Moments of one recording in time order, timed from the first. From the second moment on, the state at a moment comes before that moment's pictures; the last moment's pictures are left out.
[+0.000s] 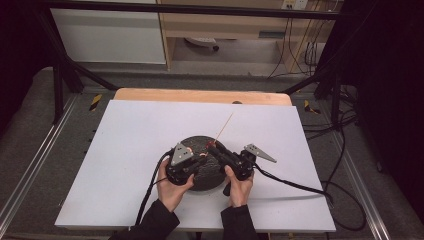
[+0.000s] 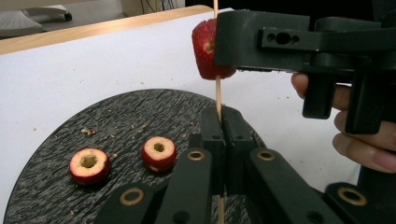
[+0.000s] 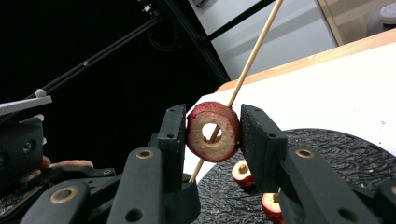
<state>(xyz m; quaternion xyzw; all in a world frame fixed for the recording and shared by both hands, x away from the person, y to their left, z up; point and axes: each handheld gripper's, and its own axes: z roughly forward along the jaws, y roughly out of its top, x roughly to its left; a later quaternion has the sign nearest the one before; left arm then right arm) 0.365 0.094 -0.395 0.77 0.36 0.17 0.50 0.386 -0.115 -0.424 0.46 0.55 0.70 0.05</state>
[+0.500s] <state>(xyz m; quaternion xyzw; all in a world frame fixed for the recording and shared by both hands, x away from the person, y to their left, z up) 0.361 0.107 -0.397 0.78 0.36 0.17 0.49 0.387 -0.119 -0.421 0.45 0.58 0.67 0.05</state>
